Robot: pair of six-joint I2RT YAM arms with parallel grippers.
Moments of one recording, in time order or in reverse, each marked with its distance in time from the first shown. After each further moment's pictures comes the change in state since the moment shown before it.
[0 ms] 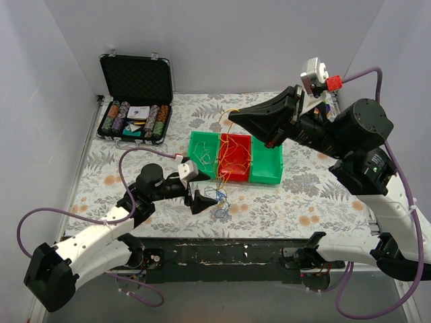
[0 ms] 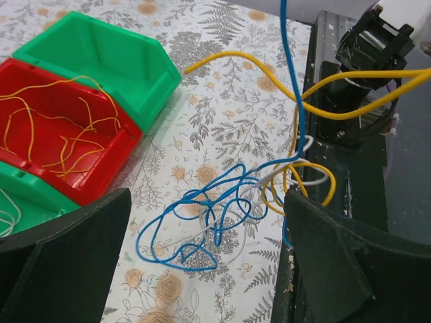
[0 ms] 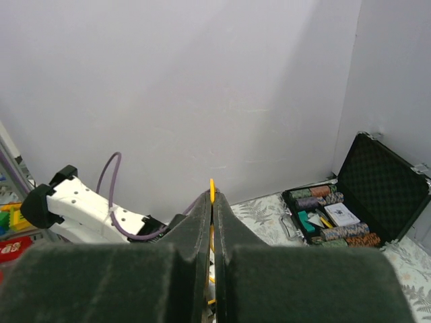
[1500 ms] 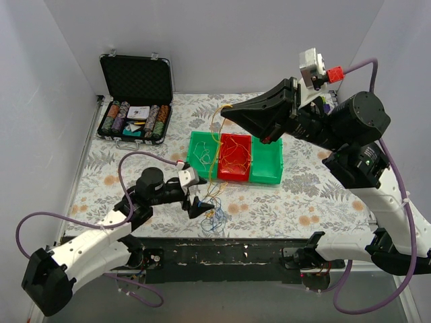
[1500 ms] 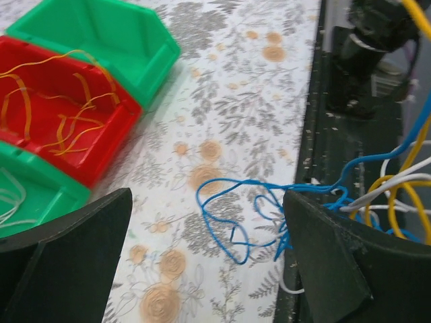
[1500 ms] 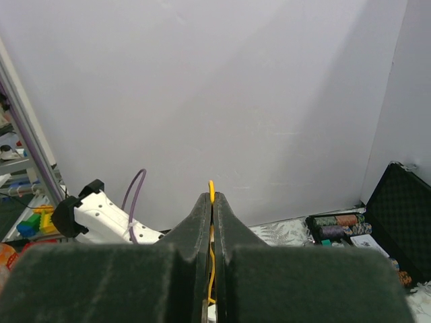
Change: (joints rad) left arm -0.031 -0.039 -0.040 -0.080 0.018 0.089; right arm 0.000 0.064 0.063 0.107 -0.117 0.072
